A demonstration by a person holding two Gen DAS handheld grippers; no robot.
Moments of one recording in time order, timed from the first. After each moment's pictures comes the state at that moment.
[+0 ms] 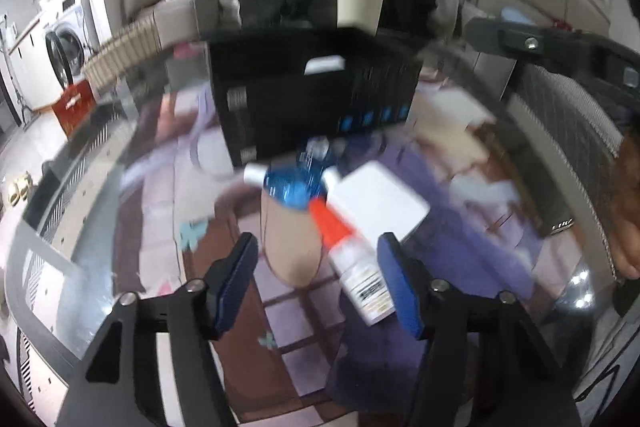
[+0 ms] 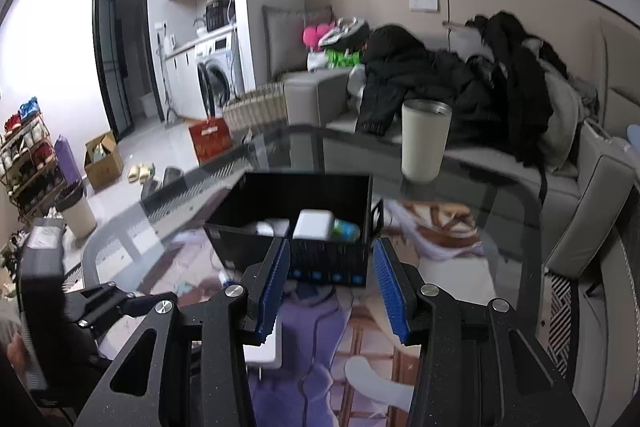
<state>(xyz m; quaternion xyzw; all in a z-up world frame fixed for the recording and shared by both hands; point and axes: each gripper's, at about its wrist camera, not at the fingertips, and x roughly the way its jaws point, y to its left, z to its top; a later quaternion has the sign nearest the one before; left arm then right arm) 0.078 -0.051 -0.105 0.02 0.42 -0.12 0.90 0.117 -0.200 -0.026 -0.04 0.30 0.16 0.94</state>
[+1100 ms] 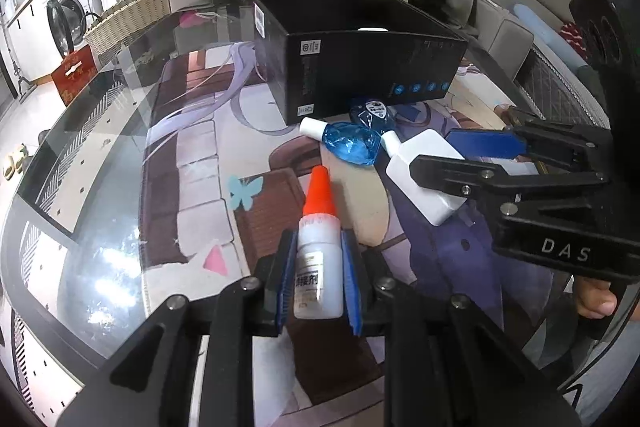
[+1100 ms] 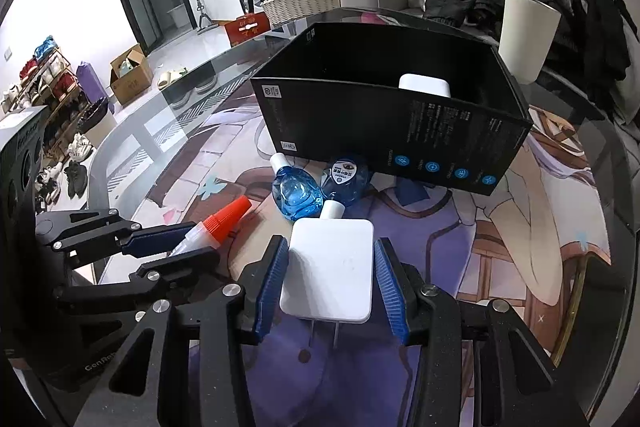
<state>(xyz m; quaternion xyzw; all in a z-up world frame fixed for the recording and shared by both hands) 0.077 -0.002 -0.116 0.00 0.46 -0.12 0.88 0.138 -0.118 -0.115 -0.09 0.45 0.22 0.86</state>
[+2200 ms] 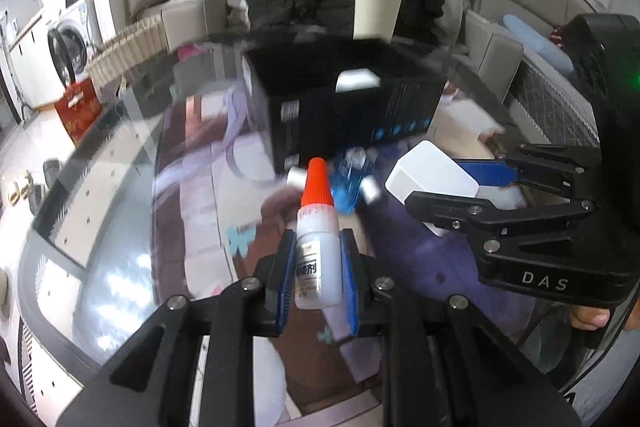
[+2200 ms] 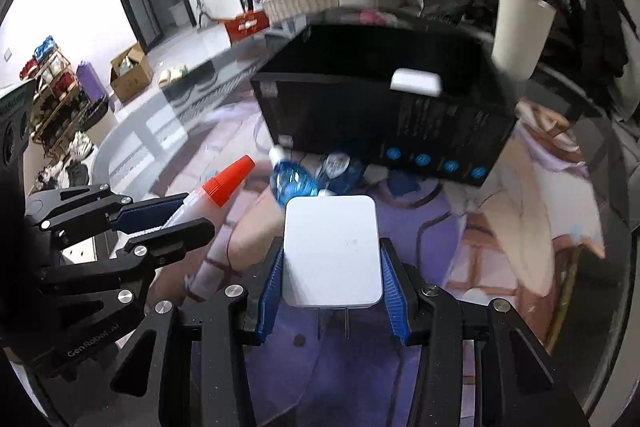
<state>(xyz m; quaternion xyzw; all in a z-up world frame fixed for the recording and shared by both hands) 0.074 -0.017 -0.080 0.02 0.40 -0.13 0.91 0.130 -0.132 -0.100 -0.08 0.43 0.22 0.87</state>
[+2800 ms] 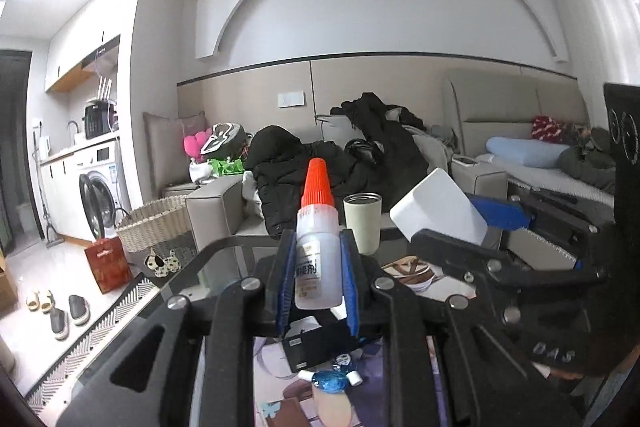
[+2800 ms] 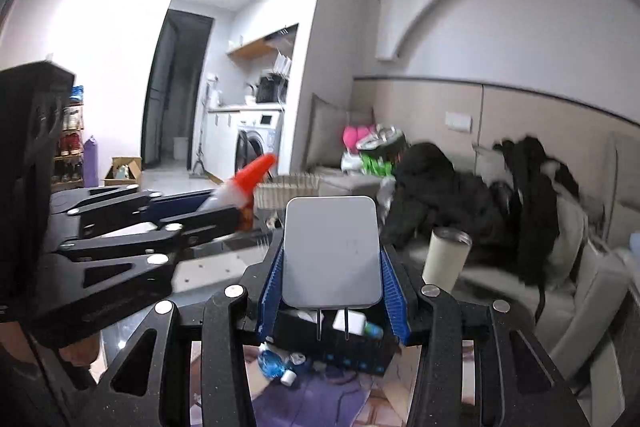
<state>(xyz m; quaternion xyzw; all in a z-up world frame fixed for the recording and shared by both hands) 0.015 -0.021 0.037 0.04 0.09 -0.12 0.99 0.030 -0.159 0.033 -0.11 0.07 0.22 0.97</state>
